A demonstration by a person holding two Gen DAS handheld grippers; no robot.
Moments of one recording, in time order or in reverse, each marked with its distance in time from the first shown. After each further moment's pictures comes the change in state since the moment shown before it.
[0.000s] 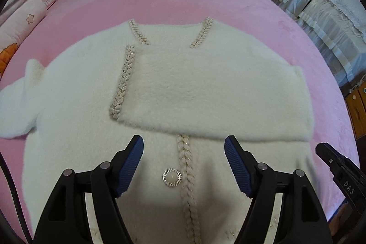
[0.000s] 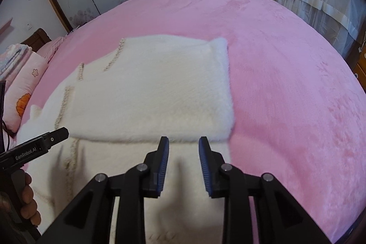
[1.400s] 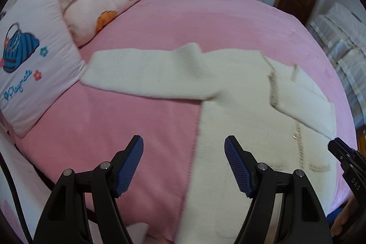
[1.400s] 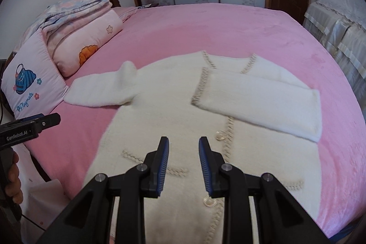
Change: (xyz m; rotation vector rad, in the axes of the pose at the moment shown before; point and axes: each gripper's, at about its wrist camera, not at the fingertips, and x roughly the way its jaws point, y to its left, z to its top) left arm -0.204 0.298 -0.100 -0.286 -0.064 0.198; right arm -0.101 0.267 -0.065 -0.389 -0.029 0.166
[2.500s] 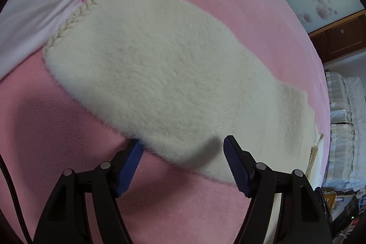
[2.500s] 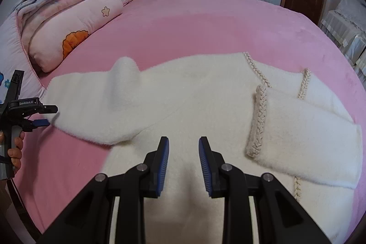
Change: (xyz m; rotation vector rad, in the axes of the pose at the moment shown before) left arm 0.264 0.205 0.098 -0.399 0.272 -0.258; right arm 0.179 0.063 0.065 -0.042 0.073 -0.041
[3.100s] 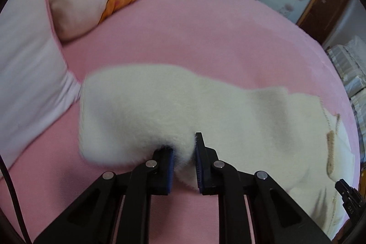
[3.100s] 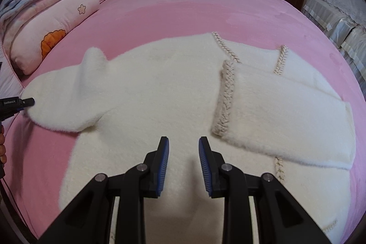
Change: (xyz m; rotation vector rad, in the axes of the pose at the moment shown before) left arm -0.046 -0.108 -0.030 0.317 -0.304 0.166; right arm -0.004 -0.043 -0.022 0.082 0.041 -0.084
